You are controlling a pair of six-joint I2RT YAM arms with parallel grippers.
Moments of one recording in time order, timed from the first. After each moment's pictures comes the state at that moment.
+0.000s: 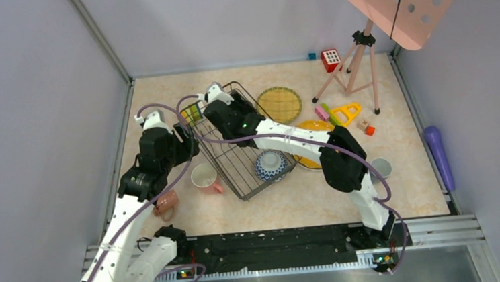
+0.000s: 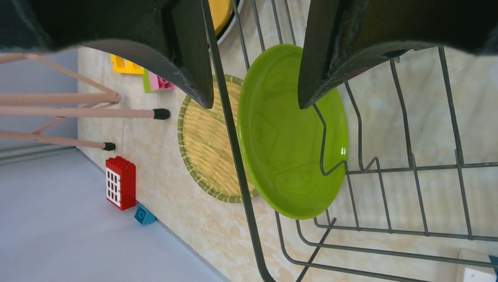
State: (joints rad) left arm -0.27 0.82 0.86 -0.59 -0.16 -0.55; right arm 1.01 2.13 1.85 -0.35 0.91 -0.14
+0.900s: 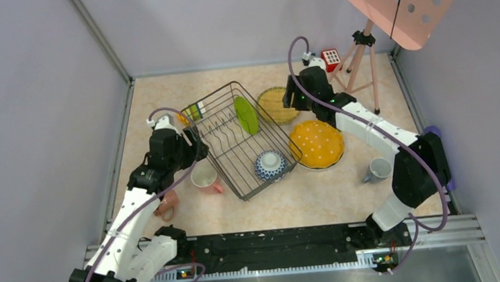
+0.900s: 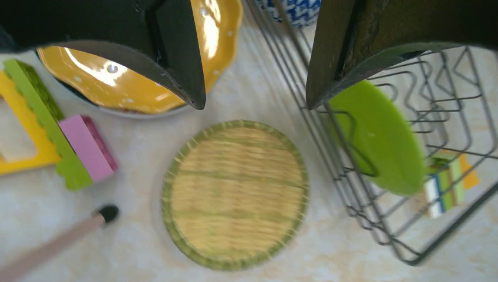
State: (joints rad) left arm -0.27 0.88 0.79 -0.52 -0.05 -0.60; right arm 0.54 1.59 1.33 -0.27 0.22 0.46
